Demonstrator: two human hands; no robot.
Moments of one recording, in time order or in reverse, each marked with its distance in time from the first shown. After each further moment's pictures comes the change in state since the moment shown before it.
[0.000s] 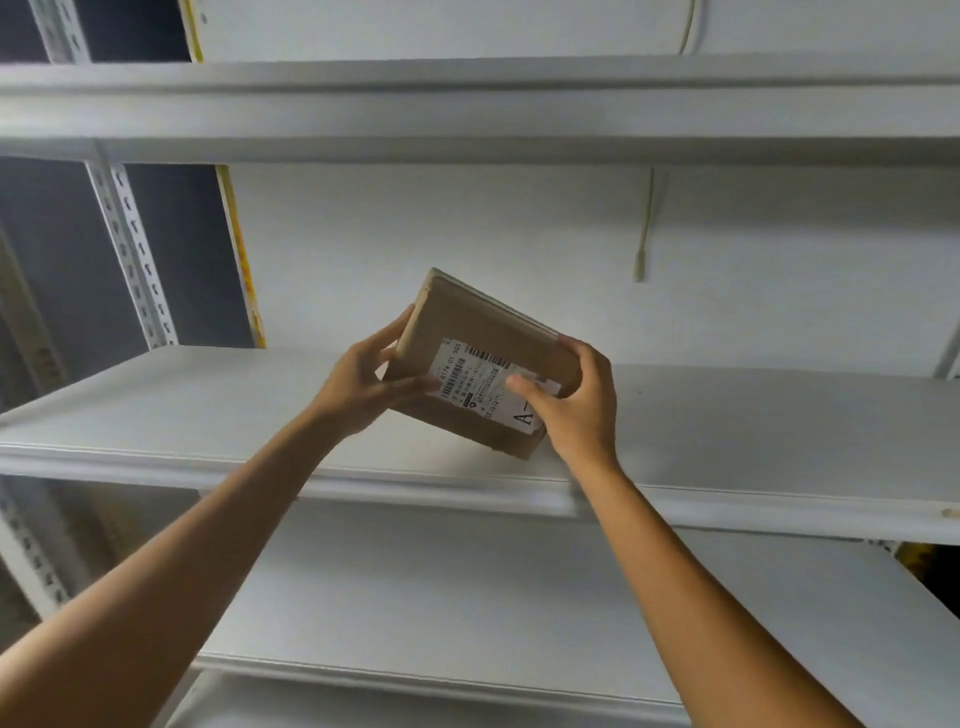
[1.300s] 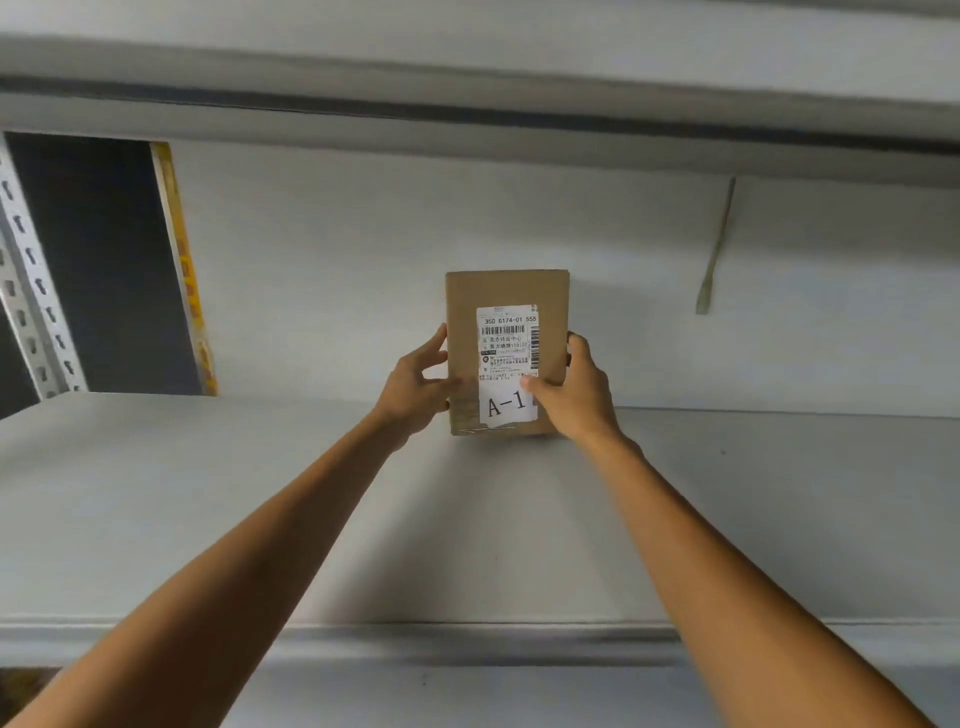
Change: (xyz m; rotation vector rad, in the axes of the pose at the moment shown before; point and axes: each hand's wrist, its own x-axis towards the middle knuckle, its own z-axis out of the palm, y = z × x) left_hand 0.157 -0.136 -0.038 -0.254 0.033 -0.147; right_hand 0.130 0.054 0.132 -0.365 -0.098 0.153
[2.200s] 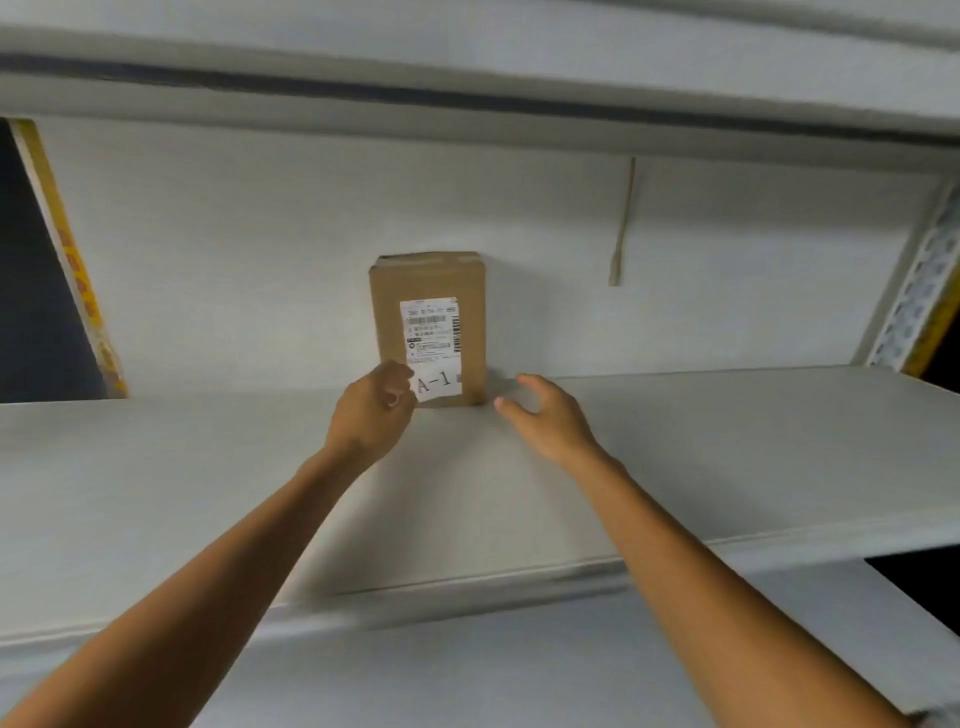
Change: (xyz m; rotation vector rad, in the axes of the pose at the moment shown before) left_hand -0.037 -0.010 0.042 0.606 0.125 0.054; right_hand -0.053 0.039 -0.054 -0.122 -0.132 0.137
